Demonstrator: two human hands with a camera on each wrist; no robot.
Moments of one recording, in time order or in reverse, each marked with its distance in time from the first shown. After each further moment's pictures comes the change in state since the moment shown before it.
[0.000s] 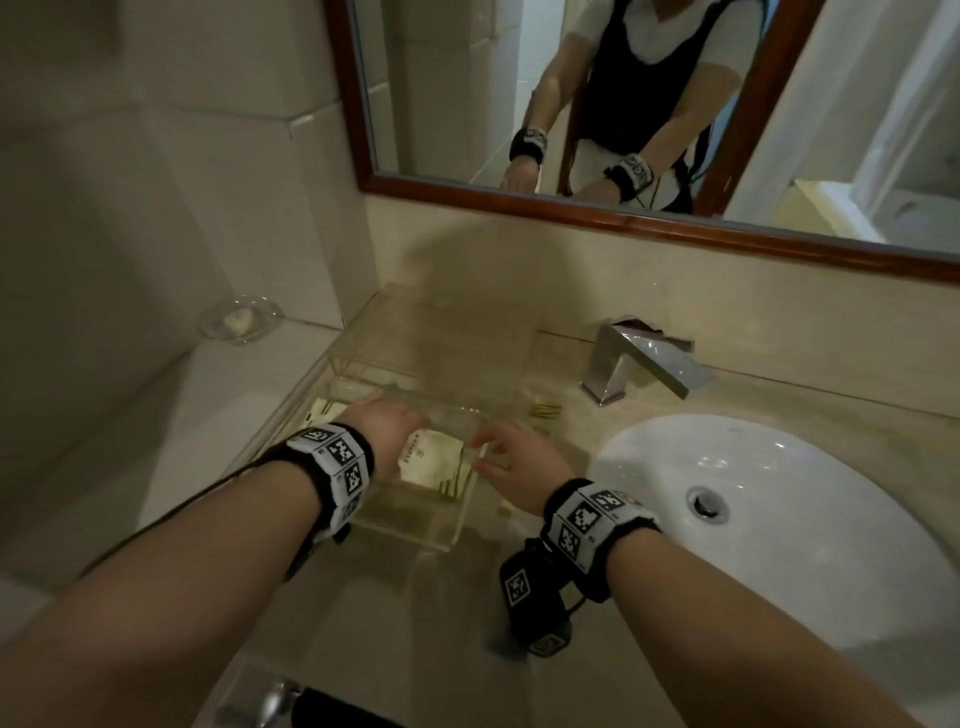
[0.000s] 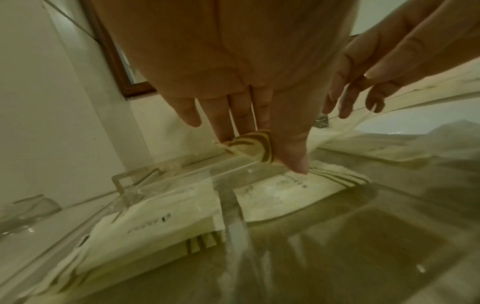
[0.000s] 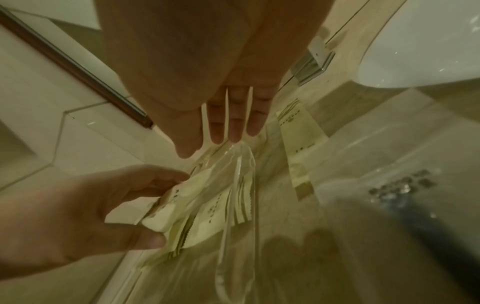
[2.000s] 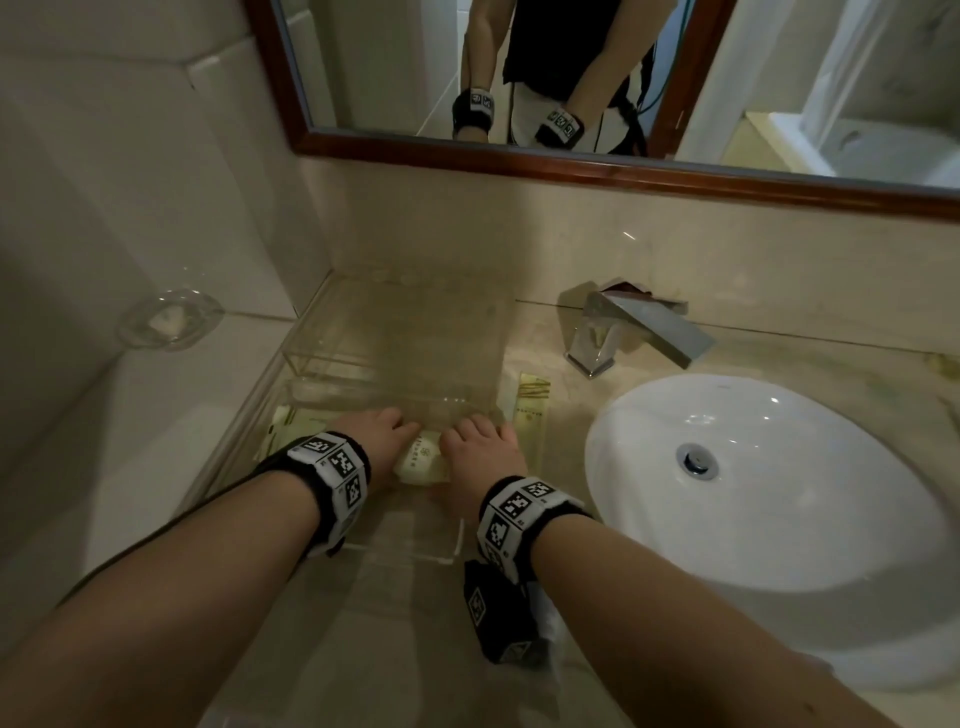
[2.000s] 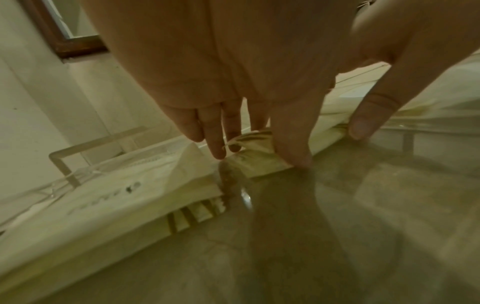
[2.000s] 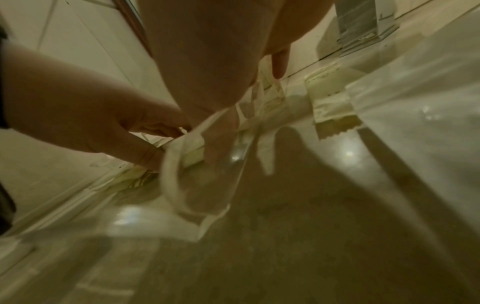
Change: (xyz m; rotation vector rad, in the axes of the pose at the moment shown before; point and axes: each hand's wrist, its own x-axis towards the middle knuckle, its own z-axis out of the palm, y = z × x) left_hand 0.040 -0.005 0.024 0.067 -0.118 0.107; right_hand 0.039 -0.014 0.049 -0.452 -0.053 0.067
